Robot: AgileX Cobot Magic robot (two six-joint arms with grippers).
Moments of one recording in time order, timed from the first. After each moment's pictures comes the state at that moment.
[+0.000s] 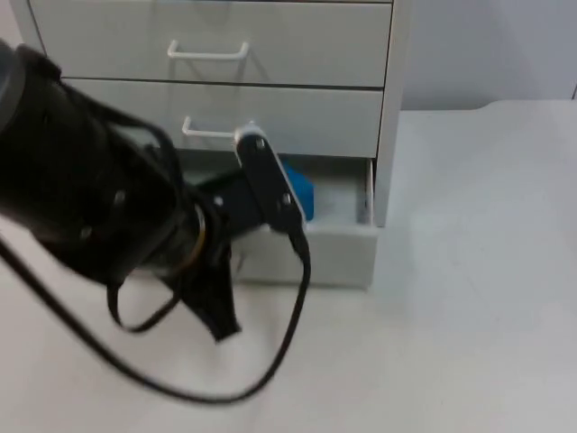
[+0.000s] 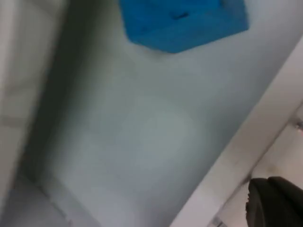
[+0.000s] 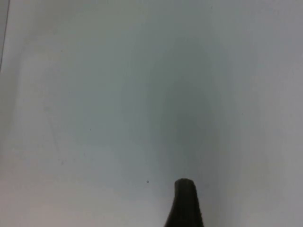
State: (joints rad) right arm -0.07 1.05 -0.83 0.03 0.80 0.00; left arm -0.70 1.91 -0.79 1.72 0.44 -1.20
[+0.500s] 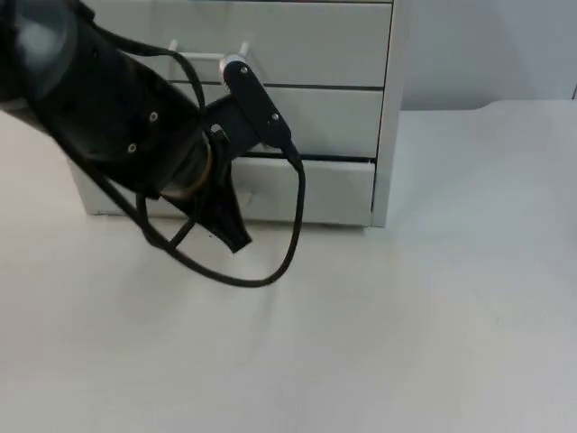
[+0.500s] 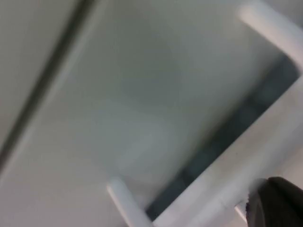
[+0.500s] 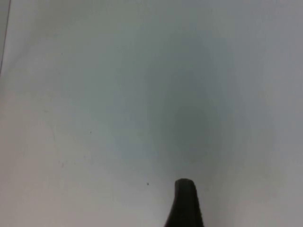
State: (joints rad) right arm -0.07 1.05 -0.83 0.03 0.79 0.00; left arm -0.55 2.05 -1.05 1.73 0.42 -1.20
